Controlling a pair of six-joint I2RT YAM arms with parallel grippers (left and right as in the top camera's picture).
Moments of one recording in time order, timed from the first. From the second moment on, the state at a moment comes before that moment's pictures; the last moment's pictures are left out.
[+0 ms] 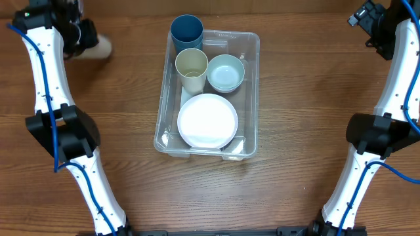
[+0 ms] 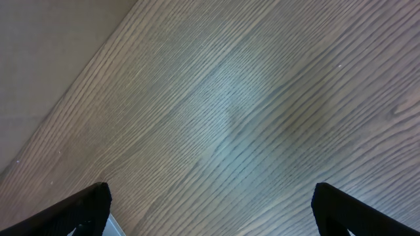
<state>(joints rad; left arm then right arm) 0.26 2.47 2.60 -1.24 0.36 -0.03 -0.27 2.42 2.88 -1.61 -0.01 0.54</state>
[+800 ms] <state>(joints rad) -0.45 2.15 2.71 -1.66 -0.01 0.31 -0.27 2.42 2.88 -1.61 -0.01 0.55</state>
